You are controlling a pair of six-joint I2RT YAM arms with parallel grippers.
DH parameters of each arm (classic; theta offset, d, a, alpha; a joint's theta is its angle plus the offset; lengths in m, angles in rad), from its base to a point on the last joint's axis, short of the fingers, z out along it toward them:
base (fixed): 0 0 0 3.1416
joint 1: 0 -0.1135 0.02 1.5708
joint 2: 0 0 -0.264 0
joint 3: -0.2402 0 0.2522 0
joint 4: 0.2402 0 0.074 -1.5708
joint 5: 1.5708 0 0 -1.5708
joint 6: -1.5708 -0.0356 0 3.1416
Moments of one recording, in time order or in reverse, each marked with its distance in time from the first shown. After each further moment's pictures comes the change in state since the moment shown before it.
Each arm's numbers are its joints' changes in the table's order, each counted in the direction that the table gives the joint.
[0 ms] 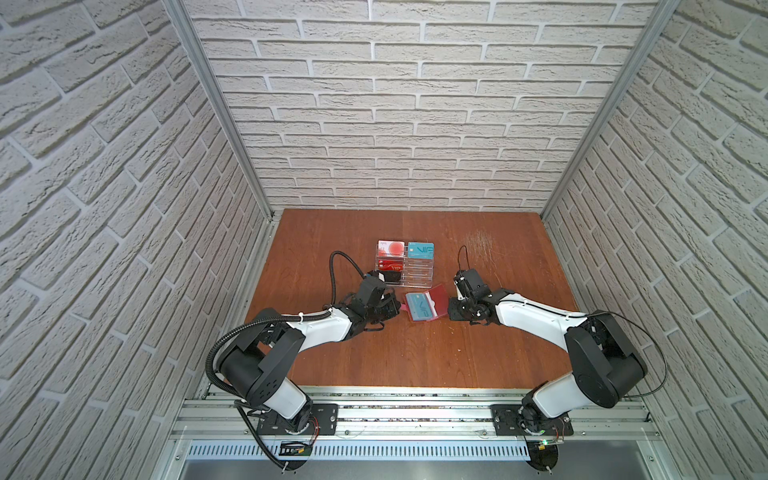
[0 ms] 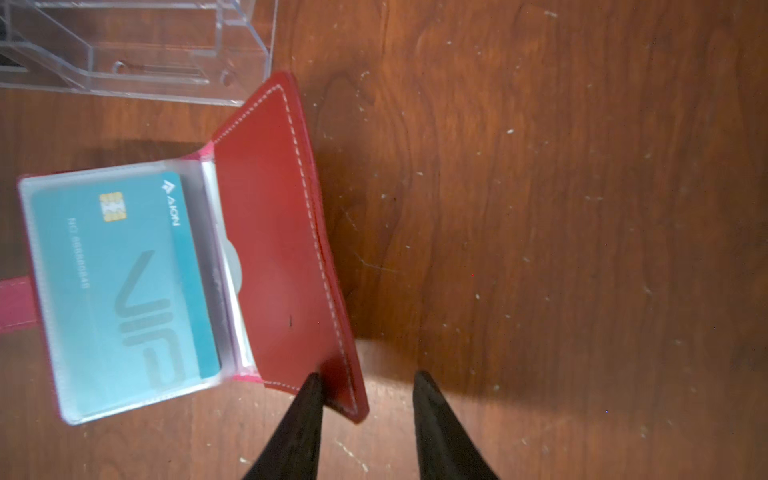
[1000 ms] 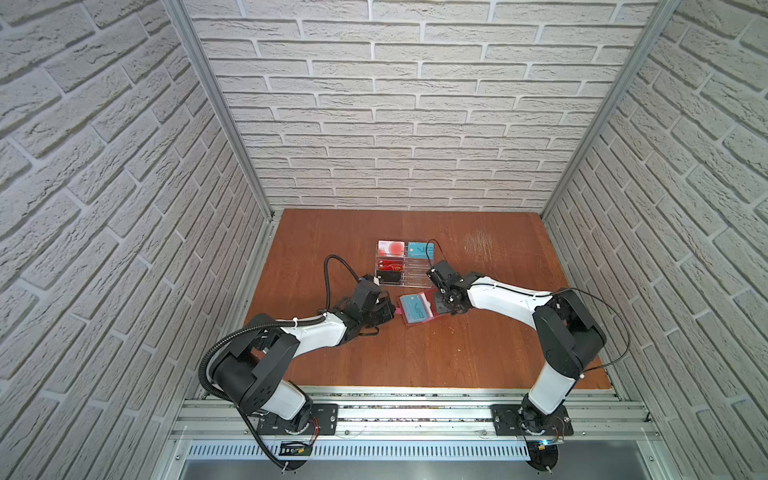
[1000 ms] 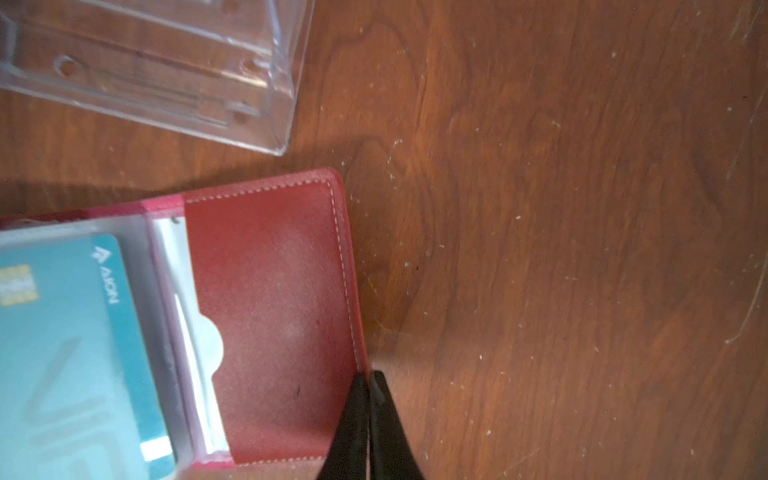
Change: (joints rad) left arm -0.020 -0.047 0.064 0.000 0.000 -0.011; right arm -0.124 0.230 -0.262 0.195 0.220 0.031
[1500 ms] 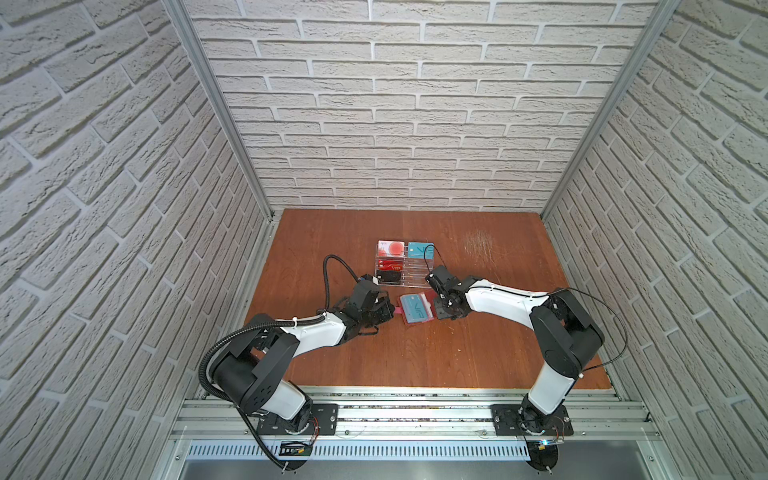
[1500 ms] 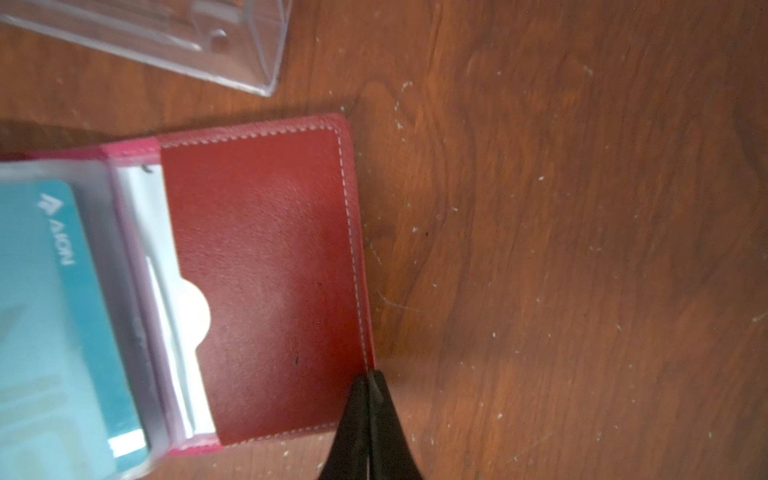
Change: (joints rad) left arm -0.007 0.000 0.000 0.000 0.001 0.000; right arm -0.019 0.008 -0.013 0.026 -0.003 -0.012
